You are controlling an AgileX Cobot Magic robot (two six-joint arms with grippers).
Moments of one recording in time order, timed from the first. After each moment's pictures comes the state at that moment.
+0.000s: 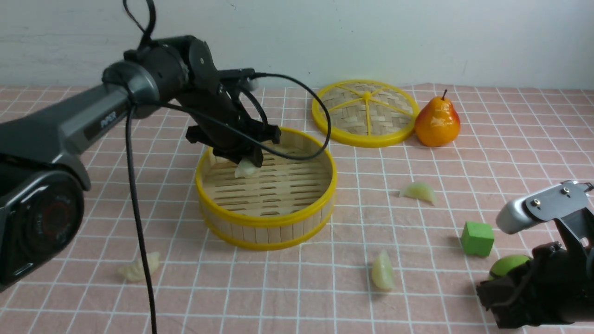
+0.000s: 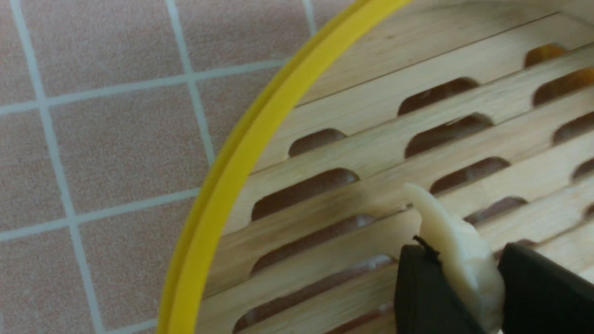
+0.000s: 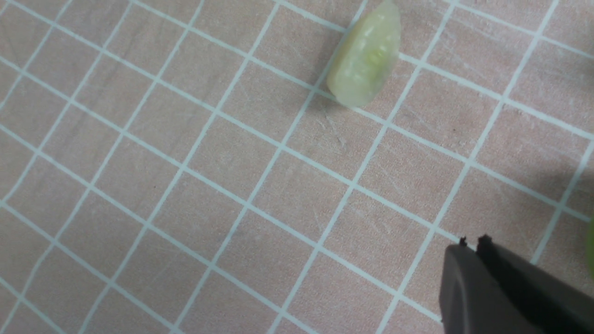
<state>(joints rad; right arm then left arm) 0.18 1.18 -0.60 0.68 0.55 -0.67 -0.29 2.32 -2.06 -0.21 0.91 0.00</state>
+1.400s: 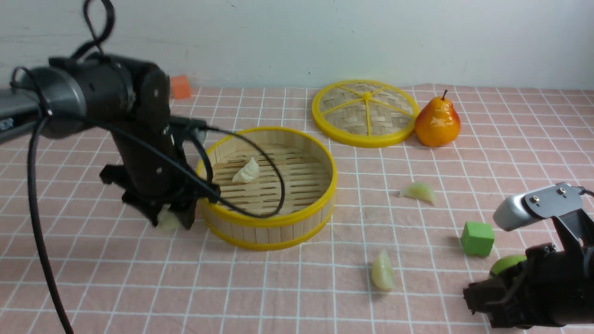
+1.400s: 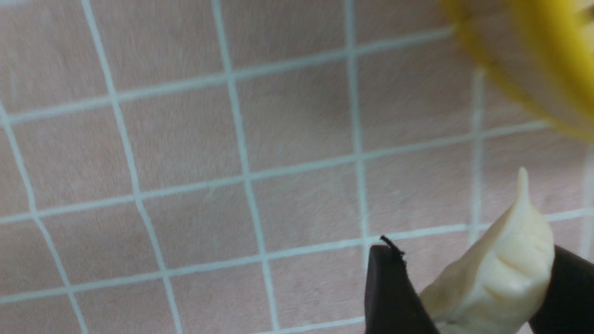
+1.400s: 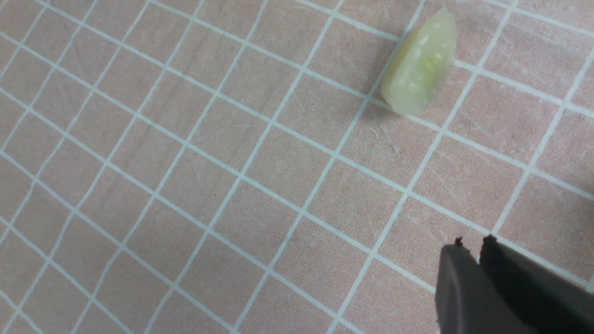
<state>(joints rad) 0.18 1.18 -0.60 0.80 0.59 -0.73 -0.29 1.88 -1.53 0.01 1.04 -0.09</state>
